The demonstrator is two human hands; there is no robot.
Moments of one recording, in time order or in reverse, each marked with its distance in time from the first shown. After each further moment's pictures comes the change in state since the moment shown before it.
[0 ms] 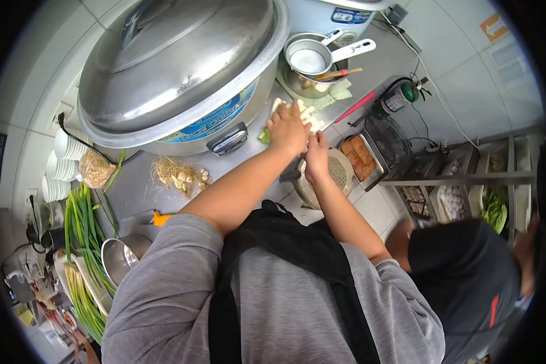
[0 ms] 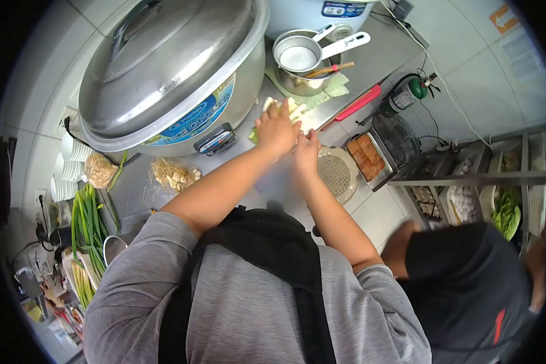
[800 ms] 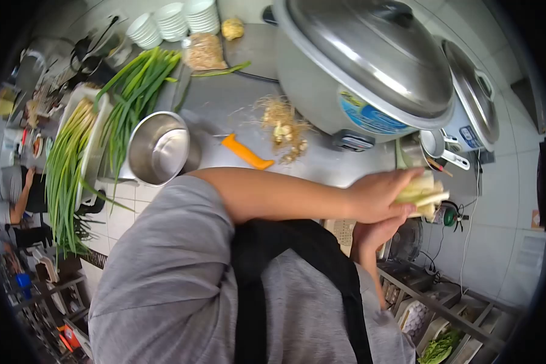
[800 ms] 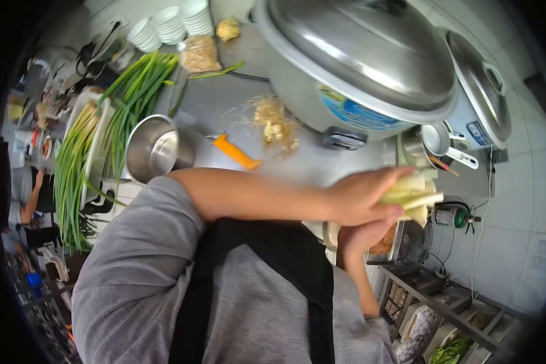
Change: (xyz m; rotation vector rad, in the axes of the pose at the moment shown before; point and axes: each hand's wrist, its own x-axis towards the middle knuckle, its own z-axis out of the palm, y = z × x) left_hand -0.148 -0.020 -0.138 -0.820 0.293 0.461; right_hand -0.196 -0.117 0.012 0.529 -0.373 -0.277
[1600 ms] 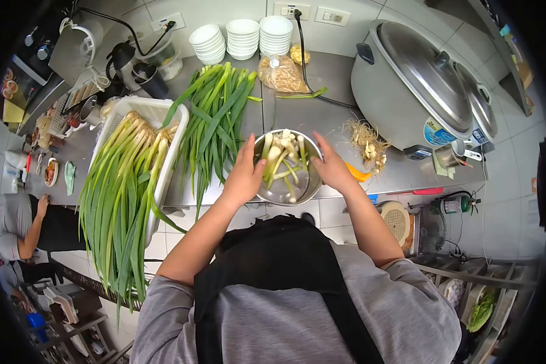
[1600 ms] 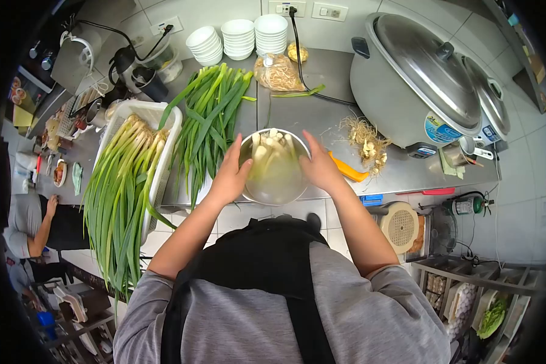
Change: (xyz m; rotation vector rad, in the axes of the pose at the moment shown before) left_hand -0.359 -0.013 -0.378 0.481 0.387 -0.623; right_hand -0.153 0.147 0.281 -1.126 -0.989 0.027
